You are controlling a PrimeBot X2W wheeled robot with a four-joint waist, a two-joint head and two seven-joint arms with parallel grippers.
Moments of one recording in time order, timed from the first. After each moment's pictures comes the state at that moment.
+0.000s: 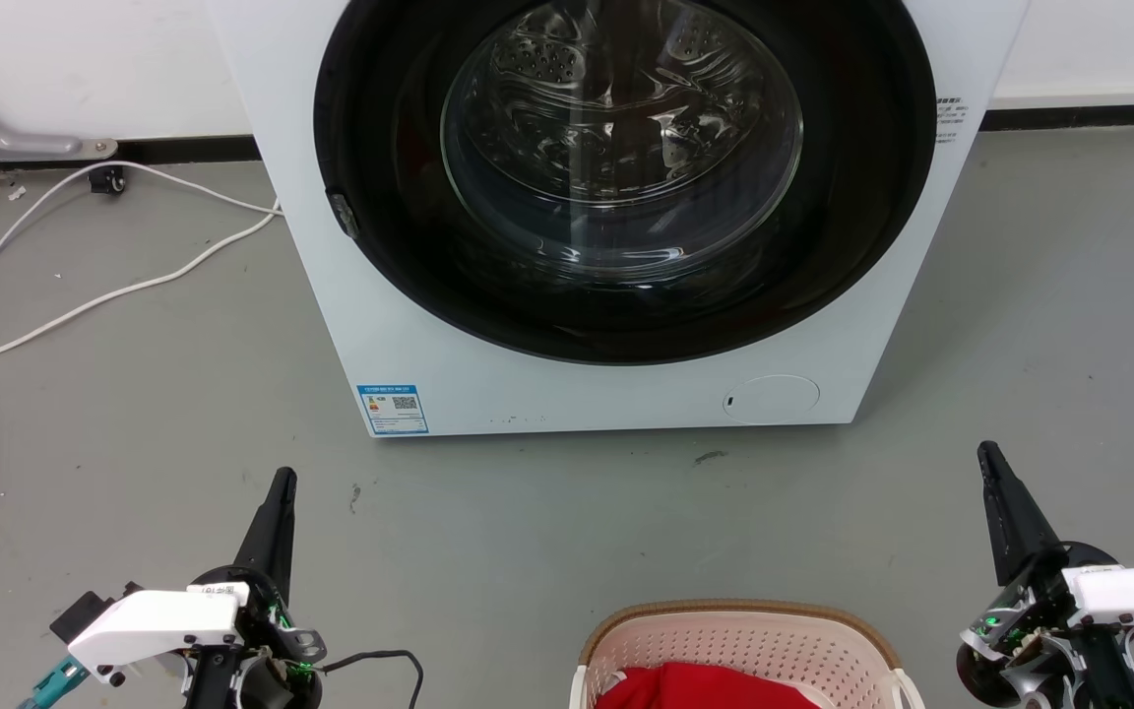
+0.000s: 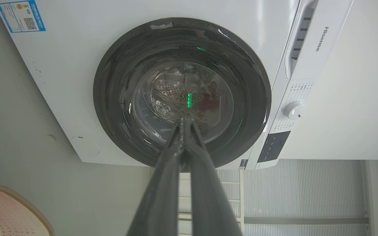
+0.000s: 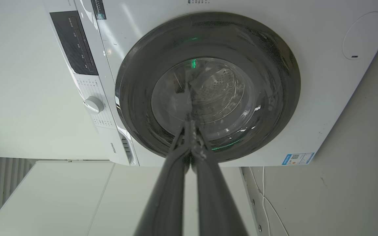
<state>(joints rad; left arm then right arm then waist) -0.10 0.05 0.11 0.25 -1.61 -0.13 0.11 -0.10 -0.05 -0.11 0.25 1.62 0.13 0.11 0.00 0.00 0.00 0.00</state>
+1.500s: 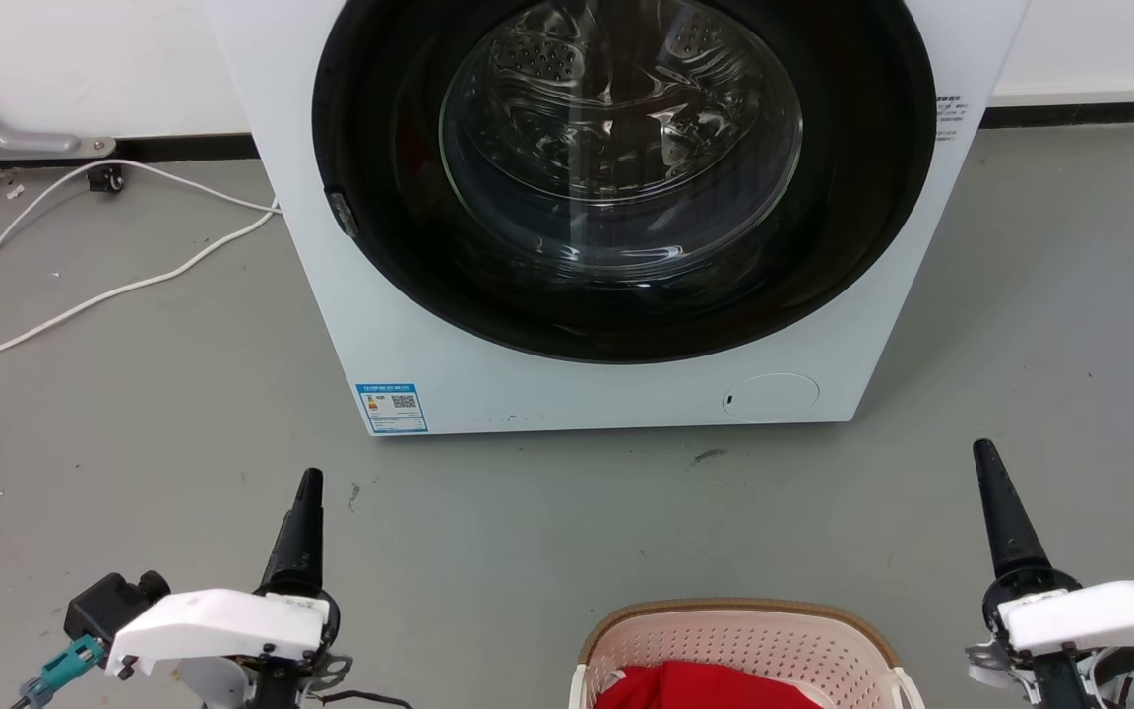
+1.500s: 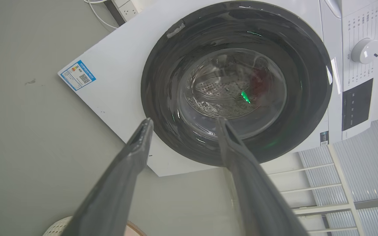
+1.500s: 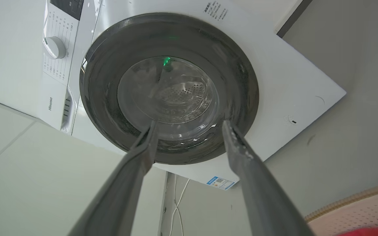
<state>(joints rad) -0.06 0.04 0.04 0.17 -1.15 -0.03 0.00 -0.03 -0.05 -0.08 0.14 1.09 0.13 0.00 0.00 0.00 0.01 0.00</state>
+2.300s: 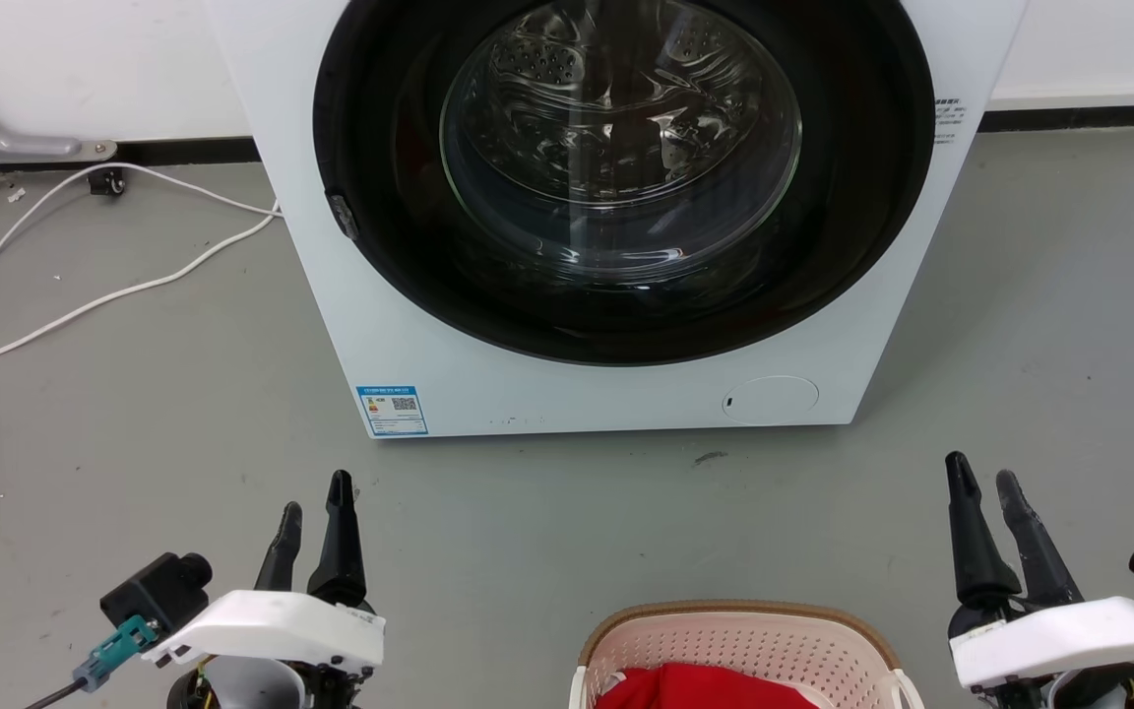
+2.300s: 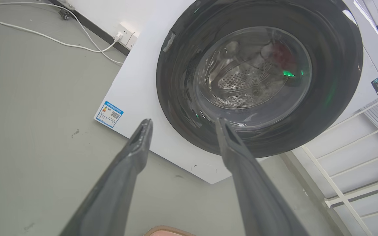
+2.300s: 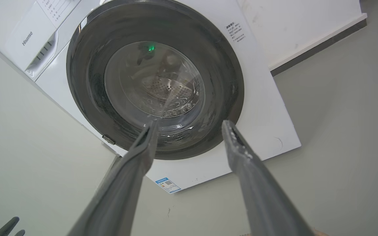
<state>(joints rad) -0.03 0.05 -0.04 0.13 -0.76 0.04 -0.08 0.02 -0.05 -0.03 0.05 0.65 0.13 -0.08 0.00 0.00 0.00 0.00</state>
